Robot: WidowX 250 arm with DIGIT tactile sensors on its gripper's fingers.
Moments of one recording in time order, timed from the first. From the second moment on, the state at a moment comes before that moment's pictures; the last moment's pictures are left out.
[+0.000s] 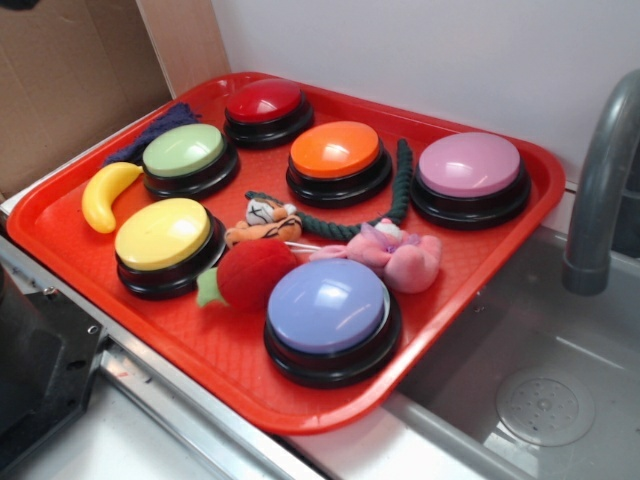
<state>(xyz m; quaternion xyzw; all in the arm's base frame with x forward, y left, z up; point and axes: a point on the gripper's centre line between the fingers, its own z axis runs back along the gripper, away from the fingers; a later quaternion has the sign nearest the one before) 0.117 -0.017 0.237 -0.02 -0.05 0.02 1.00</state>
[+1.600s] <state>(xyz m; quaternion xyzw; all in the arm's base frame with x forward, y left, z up) 0.241 -0.095 0.103 -0.09 -0.02 0.28 0.96</state>
